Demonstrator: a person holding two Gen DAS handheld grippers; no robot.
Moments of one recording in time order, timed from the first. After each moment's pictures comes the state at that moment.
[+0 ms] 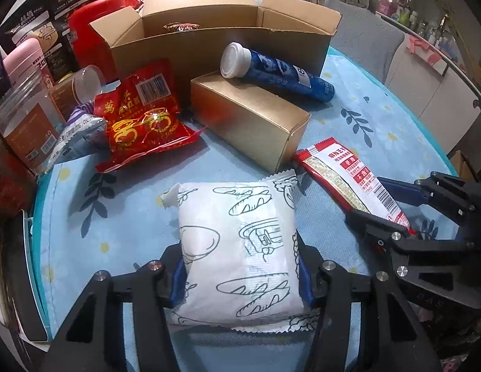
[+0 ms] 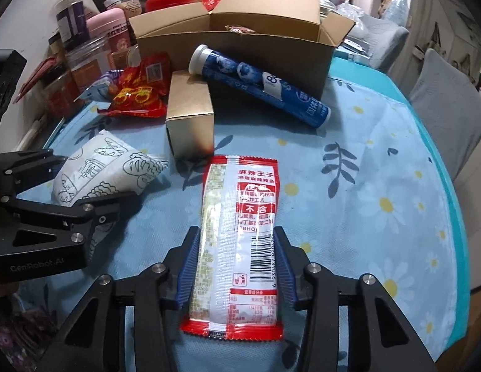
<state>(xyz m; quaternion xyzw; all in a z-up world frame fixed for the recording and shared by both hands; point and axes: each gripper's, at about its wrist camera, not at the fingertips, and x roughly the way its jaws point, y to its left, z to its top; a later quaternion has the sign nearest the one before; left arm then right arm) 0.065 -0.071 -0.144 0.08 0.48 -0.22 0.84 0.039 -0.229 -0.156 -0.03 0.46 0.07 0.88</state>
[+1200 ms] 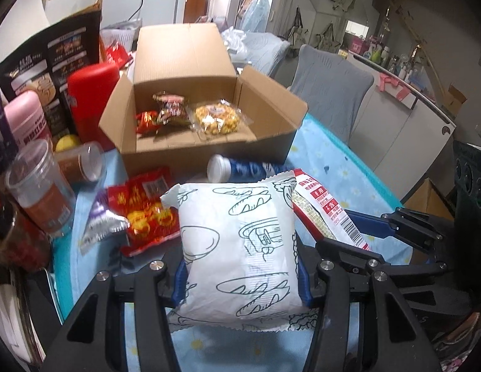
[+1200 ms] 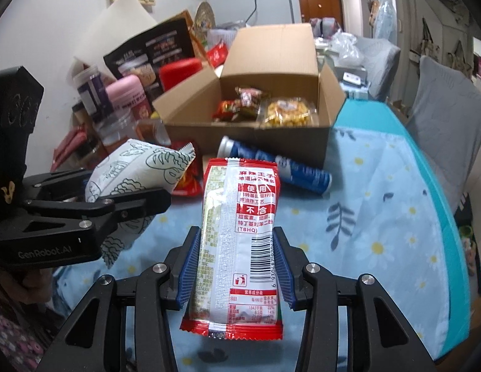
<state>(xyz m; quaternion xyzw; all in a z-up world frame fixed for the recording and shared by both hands) 0.079 -0.054 -0.052 0.04 0.40 -0.28 0.87 0.037 -0.233 -0.080 0.05 0.39 0.10 0.92</state>
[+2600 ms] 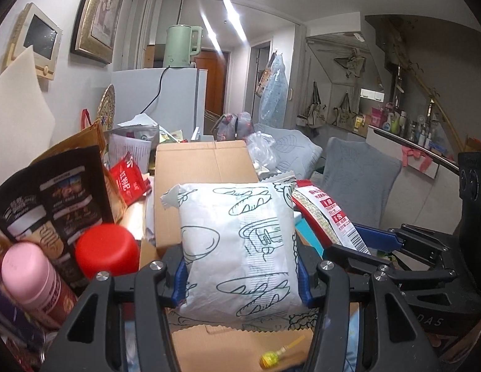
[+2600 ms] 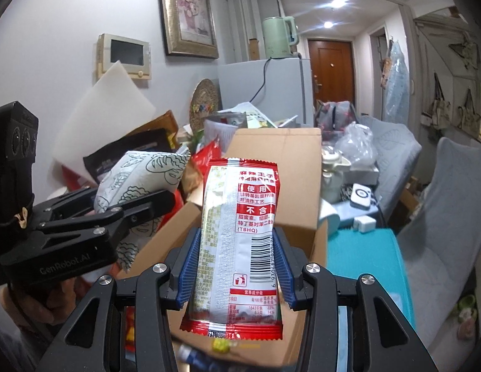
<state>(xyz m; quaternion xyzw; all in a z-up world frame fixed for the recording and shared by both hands) 0.244 -0.086 0.055 0.01 0.23 -0.24 0.94 0.209 -0.275 0.036 0.03 0.25 0.13 0.96</state>
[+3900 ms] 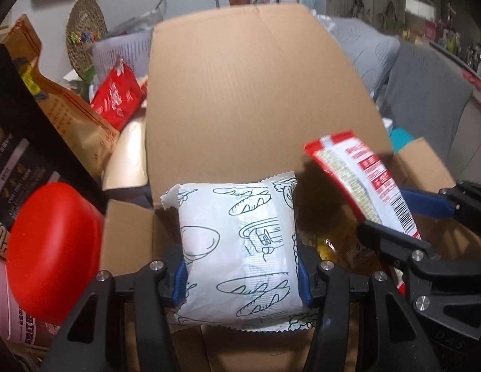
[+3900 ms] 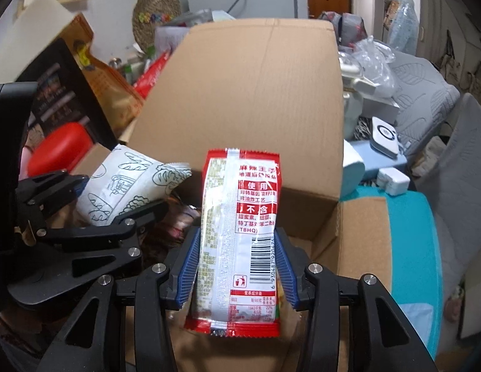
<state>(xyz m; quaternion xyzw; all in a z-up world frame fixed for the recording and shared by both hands) 0.386 -0.128 -0.077 0.12 0.44 -0.14 0.88 0.357 -0.271 -0.074 0.01 0.43 0.09 0.90</state>
